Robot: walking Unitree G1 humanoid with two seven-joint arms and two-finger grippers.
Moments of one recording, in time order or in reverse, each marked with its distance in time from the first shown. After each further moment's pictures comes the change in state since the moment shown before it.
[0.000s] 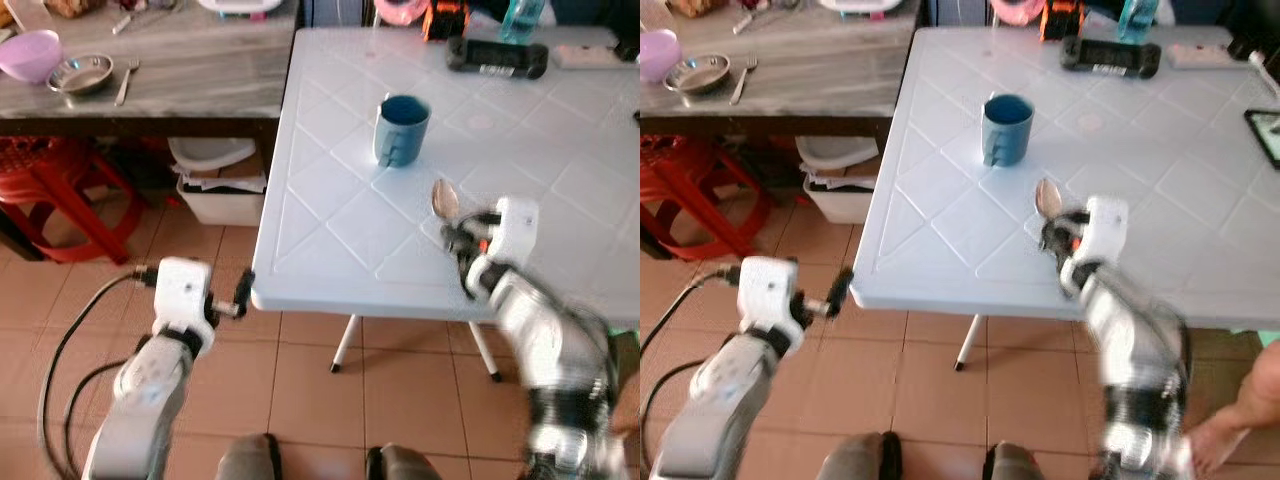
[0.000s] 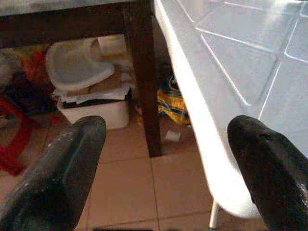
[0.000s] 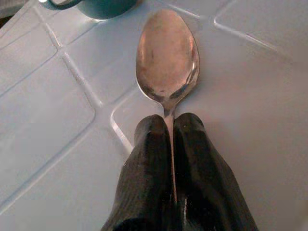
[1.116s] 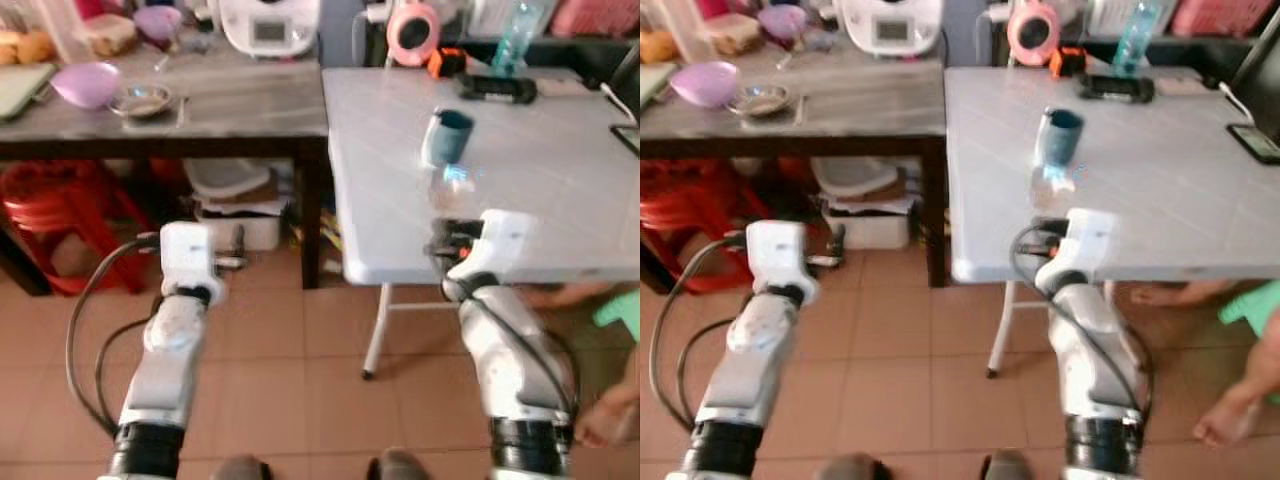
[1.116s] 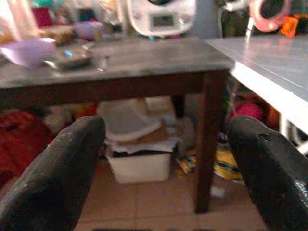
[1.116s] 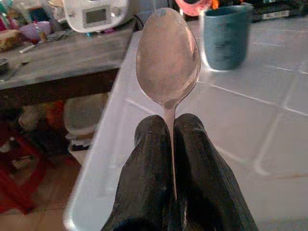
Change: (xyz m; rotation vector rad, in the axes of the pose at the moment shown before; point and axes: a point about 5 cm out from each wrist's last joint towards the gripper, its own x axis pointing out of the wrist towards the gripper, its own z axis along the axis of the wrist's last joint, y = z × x) left arm 0.049 0.007 0.011 0.006 -0.167 0.160; right arm -0.008 0.029 0.004 -0.070 -0.222 -0.048
